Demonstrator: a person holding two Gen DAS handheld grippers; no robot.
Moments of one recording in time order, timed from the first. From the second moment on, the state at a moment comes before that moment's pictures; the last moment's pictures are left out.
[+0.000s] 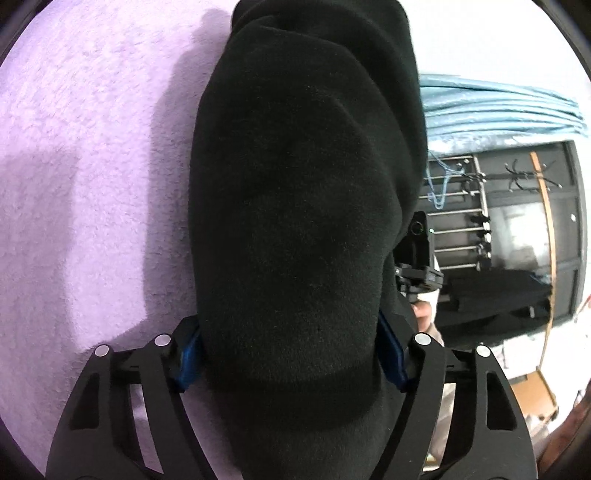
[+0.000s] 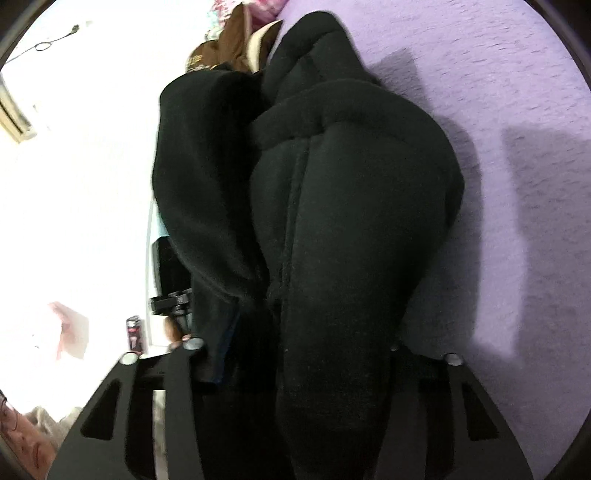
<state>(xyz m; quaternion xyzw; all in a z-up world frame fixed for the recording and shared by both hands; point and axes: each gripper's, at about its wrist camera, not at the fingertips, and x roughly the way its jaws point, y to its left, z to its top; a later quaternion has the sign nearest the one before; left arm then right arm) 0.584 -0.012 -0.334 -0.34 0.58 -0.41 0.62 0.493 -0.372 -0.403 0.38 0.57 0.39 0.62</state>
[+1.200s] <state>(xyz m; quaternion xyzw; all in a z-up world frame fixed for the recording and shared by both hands) 0.334 0.068 -0.158 -0.34 0.55 -0.42 0.63 0.278 -0.313 -0.272 0.38 0.54 0.42 0.61</state>
